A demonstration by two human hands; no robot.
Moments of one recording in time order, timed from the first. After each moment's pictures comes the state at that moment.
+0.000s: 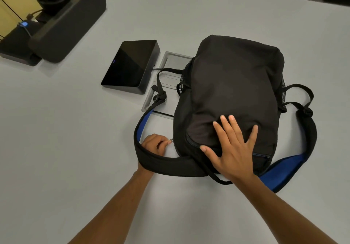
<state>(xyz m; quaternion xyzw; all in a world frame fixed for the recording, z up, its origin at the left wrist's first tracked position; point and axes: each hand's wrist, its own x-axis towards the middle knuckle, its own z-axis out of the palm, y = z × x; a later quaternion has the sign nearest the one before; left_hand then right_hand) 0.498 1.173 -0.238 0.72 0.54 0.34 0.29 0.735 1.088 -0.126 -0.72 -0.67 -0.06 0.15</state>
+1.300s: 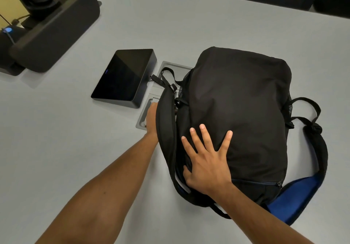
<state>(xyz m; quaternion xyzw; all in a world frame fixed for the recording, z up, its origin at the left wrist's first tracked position) 0.564 1.322 -0.209 0.69 0.59 0.26 0.33 0.690 1.146 -0.139 -0.69 -0.72 -0.01 -0.07</state>
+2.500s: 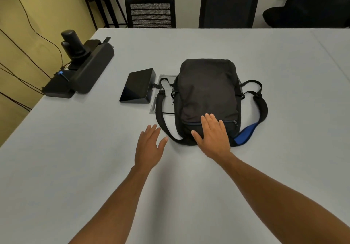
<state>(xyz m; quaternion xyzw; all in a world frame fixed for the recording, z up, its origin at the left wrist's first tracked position) 0.440 1.053 -0.040 0.80 0.55 0.14 0.21 0.666 0.991 -0.041 -0.79 -0.60 0.04 0.11</state>
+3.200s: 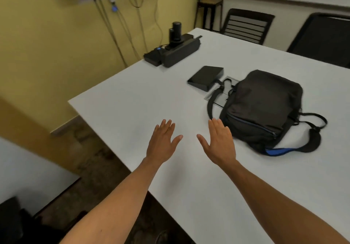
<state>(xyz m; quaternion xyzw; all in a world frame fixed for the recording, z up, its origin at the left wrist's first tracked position) 0.381 0.835 0.017 0.69 0.70 0.13 0.11 0.592 0.870 0.007 -0.62 -0.77 0.09 0.12</state>
